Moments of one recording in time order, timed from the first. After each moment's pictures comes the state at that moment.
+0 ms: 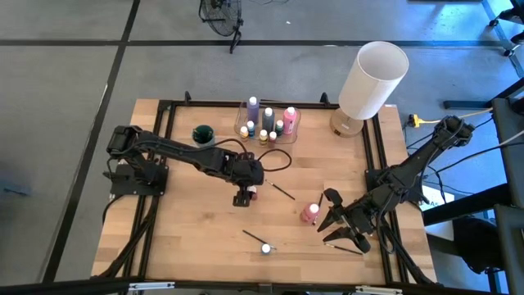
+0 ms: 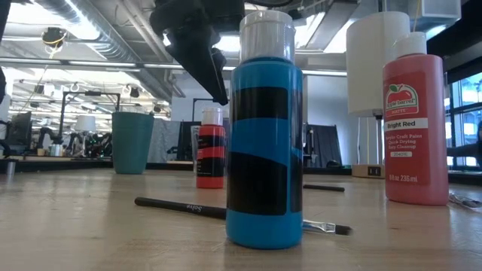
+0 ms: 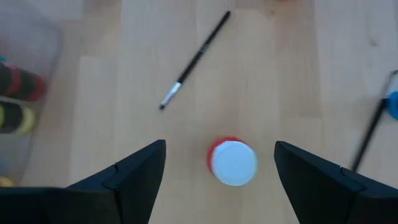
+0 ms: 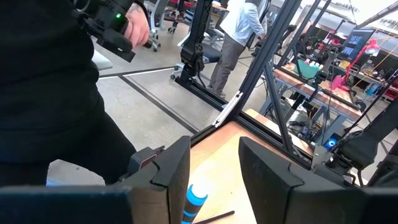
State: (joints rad) left arm -0.11 1.68 1.28 -0.66 -0.10 -0.09; right arm 0.73 1.05 0.66 0.23 0.15 -0.31
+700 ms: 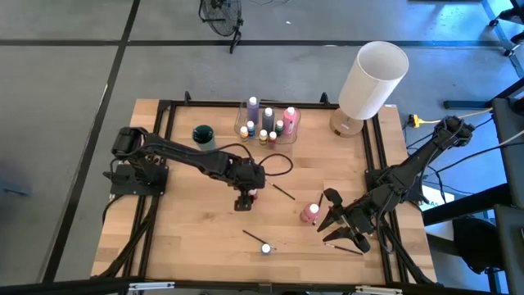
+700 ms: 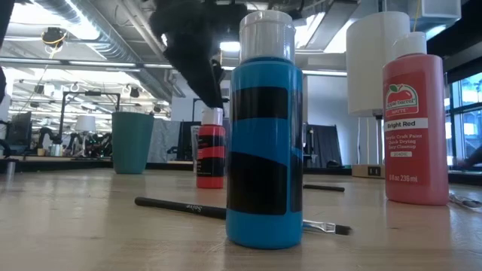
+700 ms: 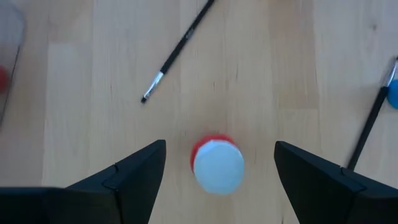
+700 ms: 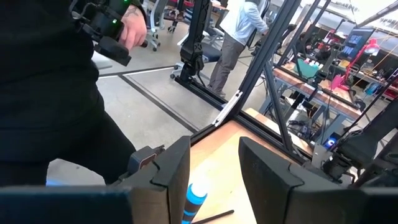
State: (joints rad) left arm -0.12 1.73 1.28 -0.66 -0.05 -0.12; right arm 0.73 1.05 0.66 0.23 0.15 -0.32
